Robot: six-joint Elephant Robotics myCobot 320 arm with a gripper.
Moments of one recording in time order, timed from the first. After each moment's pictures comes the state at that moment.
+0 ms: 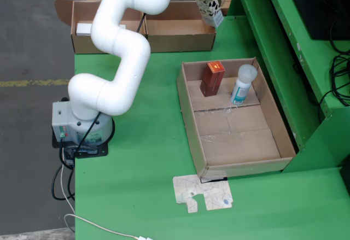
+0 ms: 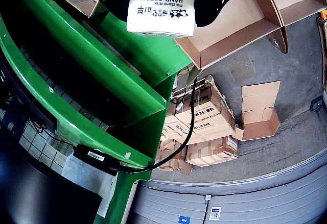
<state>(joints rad) 1.05 -1.01 -0.03 0.31 1.19 0.06</state>
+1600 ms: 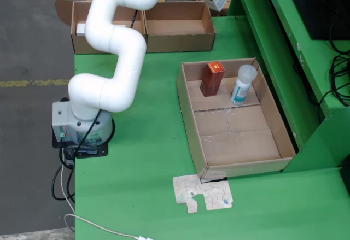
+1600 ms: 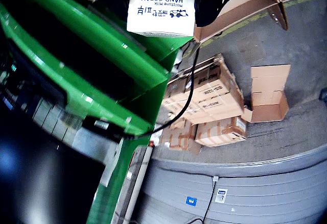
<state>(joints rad) 1.18 -1.05 -0.03 0.49 0.97 0.06</state>
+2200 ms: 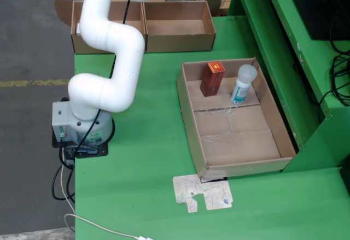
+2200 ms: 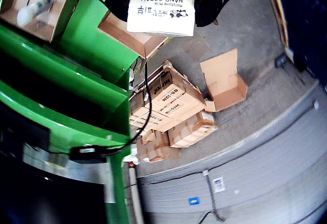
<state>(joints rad) 1.17 -0.80 -0.03 0.19 1.28 0.38</state>
